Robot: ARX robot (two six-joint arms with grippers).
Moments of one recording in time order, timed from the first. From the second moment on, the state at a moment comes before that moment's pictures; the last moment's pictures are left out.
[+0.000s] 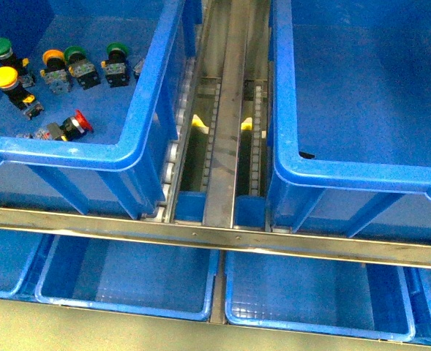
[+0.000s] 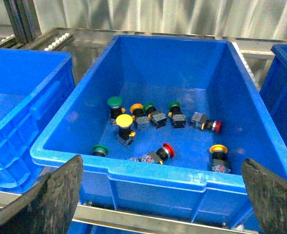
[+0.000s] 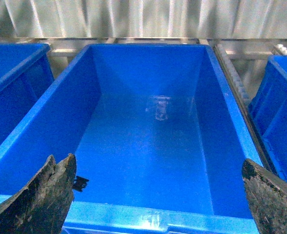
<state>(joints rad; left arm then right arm) 0.00 0.01 0.02 0.00 0.00 -0.01 0.00 0.00 0.02 0.00 0.00 0.00</state>
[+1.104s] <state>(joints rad) -0.03 1.89 1.04 0.25 -0.32 -0.37 0.00 0.00 0.02 0.00 0.00 0.00</state>
